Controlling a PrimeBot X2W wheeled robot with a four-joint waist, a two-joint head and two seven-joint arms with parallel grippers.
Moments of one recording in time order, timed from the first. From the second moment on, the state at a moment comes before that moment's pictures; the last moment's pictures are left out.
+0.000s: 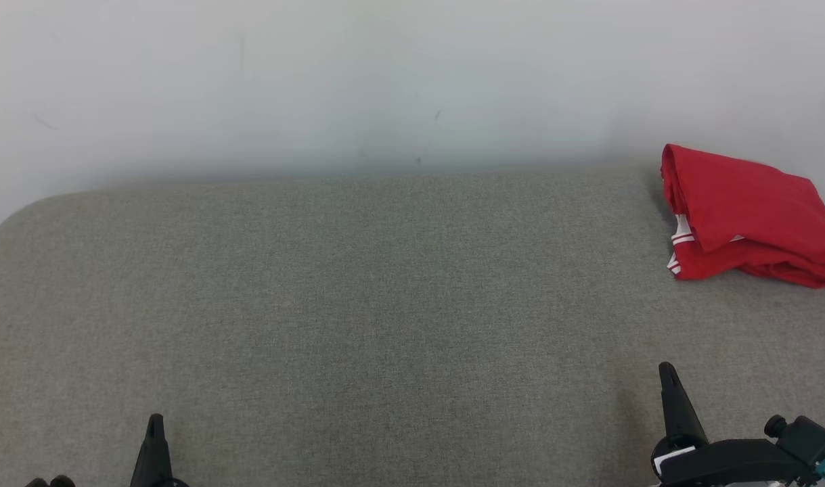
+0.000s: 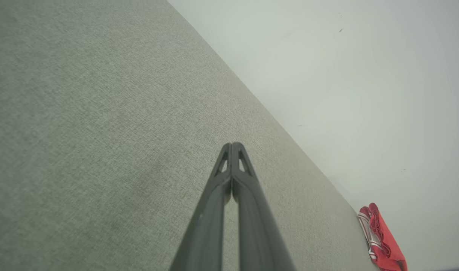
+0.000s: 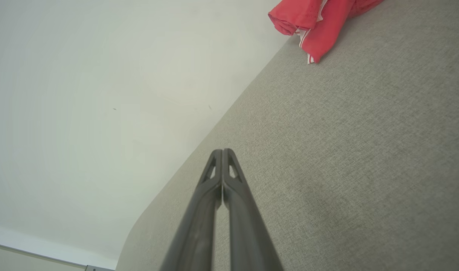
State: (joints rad) left arm -0.01 0.07 0.09 0.23 -0.90 -0.05 -0.05; right arm -0.02 -0.08 -0.07 0.21 0.92 0.13 -0.05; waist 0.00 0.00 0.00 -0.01
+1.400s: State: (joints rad) left arm -0.07 0.06 0.11 0.24 -1.35 -0.10 0.05; right arm -0.08 -0.06 -0.10 0.23 1.36 0.13 0.05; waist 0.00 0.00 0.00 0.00
